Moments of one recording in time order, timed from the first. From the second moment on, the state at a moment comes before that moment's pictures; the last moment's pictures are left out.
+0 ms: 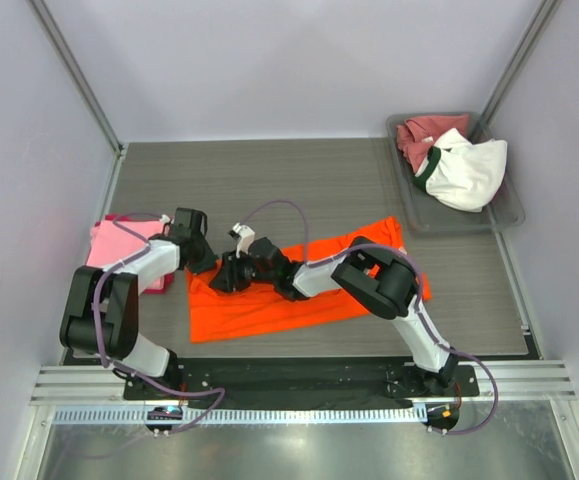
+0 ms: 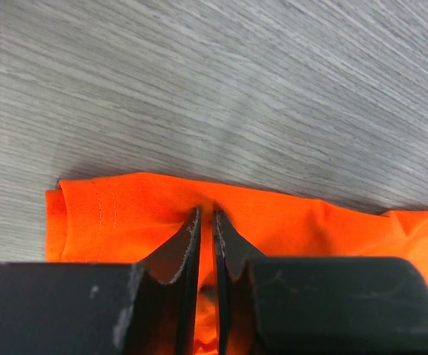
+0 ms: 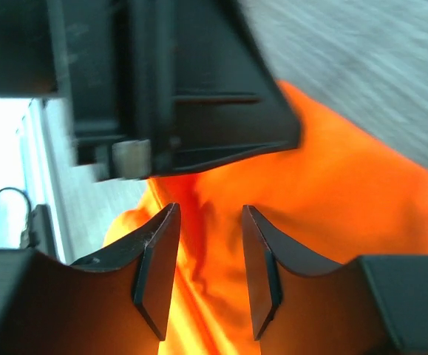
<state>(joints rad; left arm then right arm) -0.19 1.51 0.77 -0.33 -0.05 -0.68 1.01 2.20 1.20 0.66 -0.23 0.64</state>
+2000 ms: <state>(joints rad) -0.23 1.49 0.93 -0.36 -0.04 -0.66 0.52 1.46 0.86 -0.24 0.41 0.58</state>
